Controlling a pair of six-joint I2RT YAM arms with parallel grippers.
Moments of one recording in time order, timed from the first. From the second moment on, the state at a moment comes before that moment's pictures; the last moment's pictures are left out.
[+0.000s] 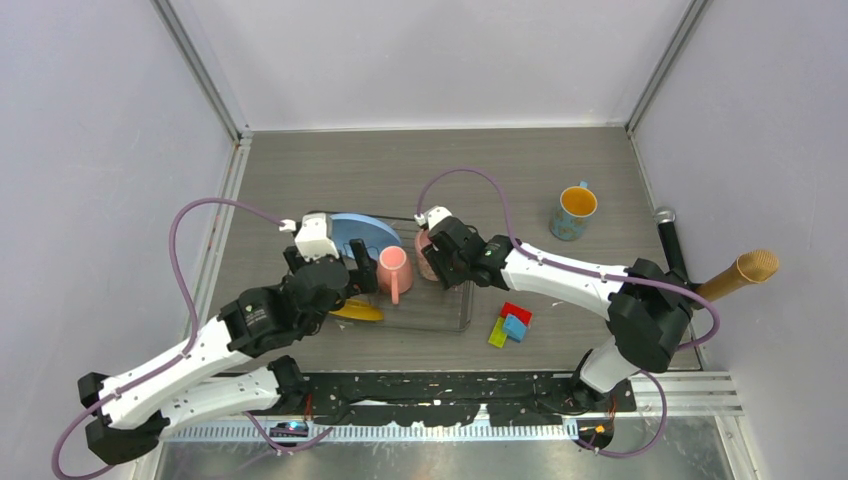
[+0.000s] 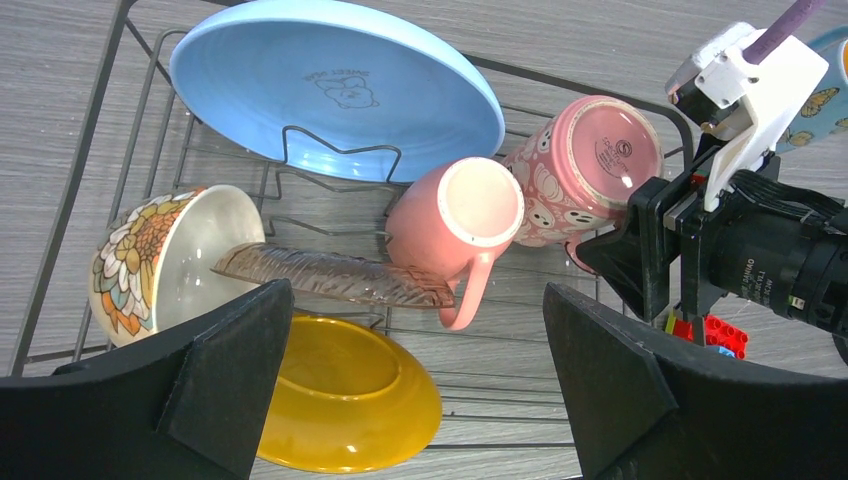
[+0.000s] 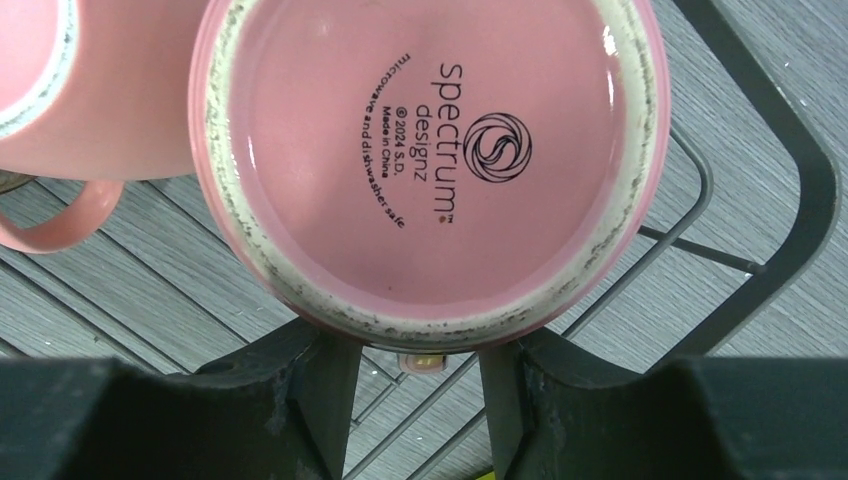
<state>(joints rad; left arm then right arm) -1.04 0.76 0.89 -0.74 -0.75 -0.77 0.91 1.56 1.05 -0.41 0.24 0.19</state>
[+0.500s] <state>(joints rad) -1.04 0.70 0.87 -0.75 -0.76 -0.79 0.91 1.57 1.05 -0.41 0.24 0.19</state>
